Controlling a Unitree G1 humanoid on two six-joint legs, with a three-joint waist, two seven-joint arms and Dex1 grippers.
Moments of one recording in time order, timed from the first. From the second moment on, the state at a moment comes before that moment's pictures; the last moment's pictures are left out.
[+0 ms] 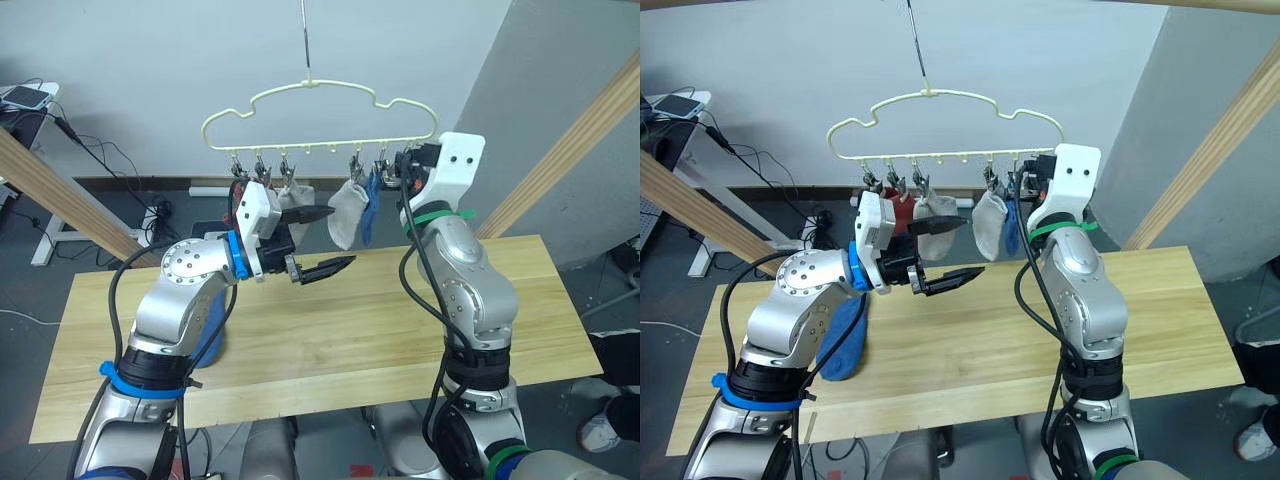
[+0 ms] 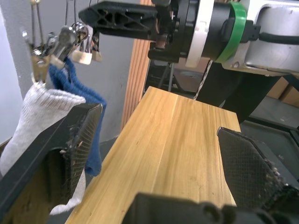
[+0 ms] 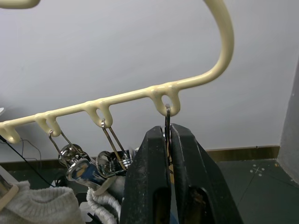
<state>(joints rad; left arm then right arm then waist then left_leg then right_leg) -0.46 0.52 -0.07 -0.16 -0.41 0.27 -0.97 -0.62 0.11 -0.02 -0.33 0.17 0.68 -0.11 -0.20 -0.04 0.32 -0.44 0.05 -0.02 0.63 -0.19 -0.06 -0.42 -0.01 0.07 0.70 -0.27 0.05</state>
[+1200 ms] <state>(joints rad) -0.12 0.28 0.36 0.11 -0.26 0.45 -0.11 -0.64 0.07 -0.02 -0.29 0.18 0.70 -0.06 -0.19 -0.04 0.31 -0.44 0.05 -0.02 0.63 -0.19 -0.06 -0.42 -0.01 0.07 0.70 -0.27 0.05</state>
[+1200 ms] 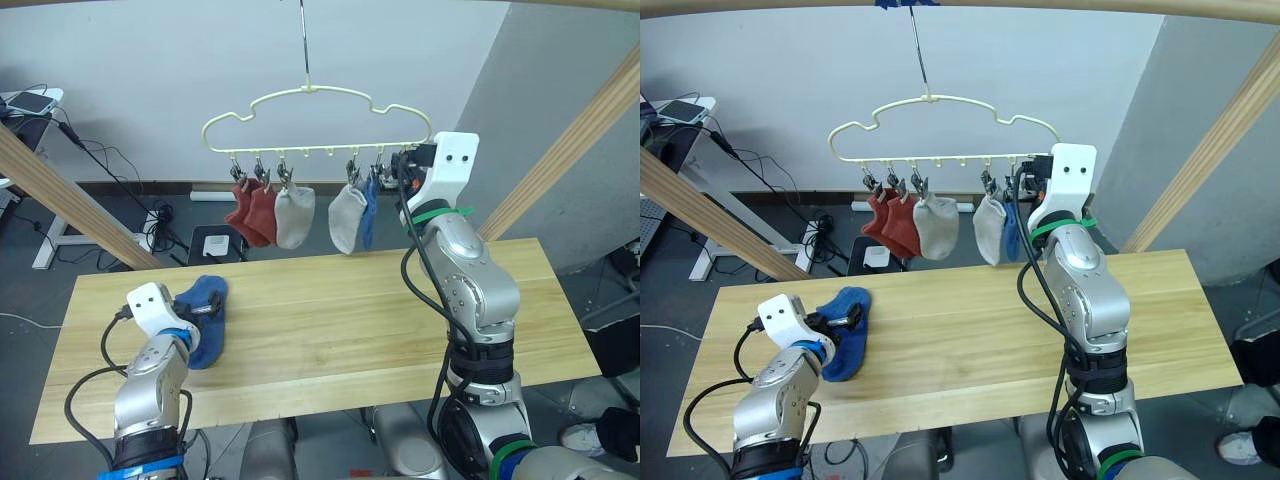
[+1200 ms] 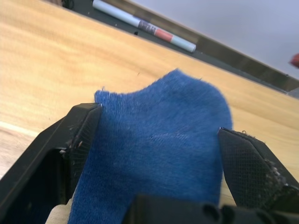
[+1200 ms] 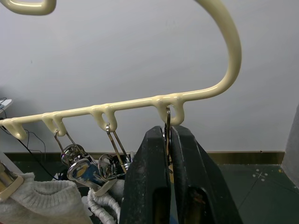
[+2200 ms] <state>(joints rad) -0.20 0.40 0.06 0.19 -0.21 0.27 -0.55 -0.64 0.07 -0.02 -0.29 0.18 0.71 -0.07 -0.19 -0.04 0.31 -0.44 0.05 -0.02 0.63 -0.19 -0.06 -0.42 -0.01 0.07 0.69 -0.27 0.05</state>
